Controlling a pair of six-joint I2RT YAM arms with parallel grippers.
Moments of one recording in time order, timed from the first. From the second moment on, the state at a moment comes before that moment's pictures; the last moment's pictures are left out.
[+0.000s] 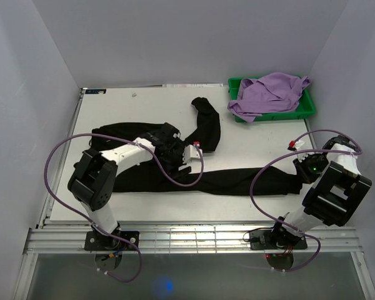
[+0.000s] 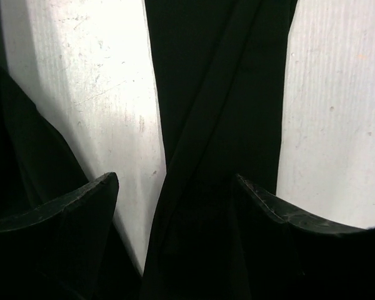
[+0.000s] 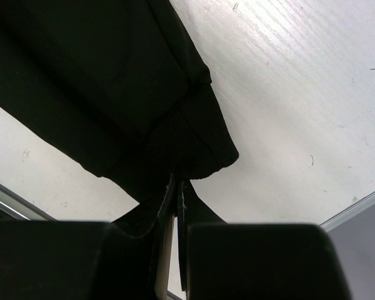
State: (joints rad) left arm -0.61 1.71 1.11 -0.52 0.59 0.82; right arm -0.57 1.51 0.97 -1.00 -0.43 -1.29
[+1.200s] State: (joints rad) left arm -0.57 1.77 1.07 -0.17 0.41 0.47; right arm -0.59 1.39 0.93 -1.00 -0.27 -1.44
